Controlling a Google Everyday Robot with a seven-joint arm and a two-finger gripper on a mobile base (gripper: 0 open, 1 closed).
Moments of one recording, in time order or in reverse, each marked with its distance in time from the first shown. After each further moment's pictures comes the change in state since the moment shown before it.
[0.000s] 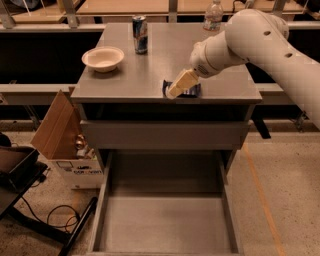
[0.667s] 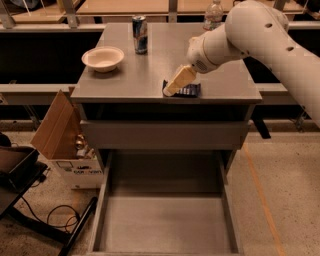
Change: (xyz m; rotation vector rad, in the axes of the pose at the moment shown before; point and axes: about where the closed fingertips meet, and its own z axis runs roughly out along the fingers) arm -0.017 0.004 -0.006 -0.028 -0.028 -0.039
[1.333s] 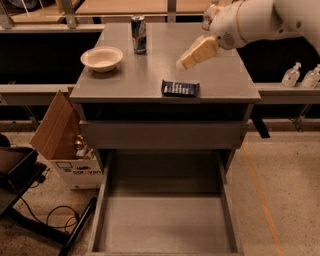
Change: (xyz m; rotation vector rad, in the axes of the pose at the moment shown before) arm -0.042 -0.027 -0.082 0.008 -0.211 0.022
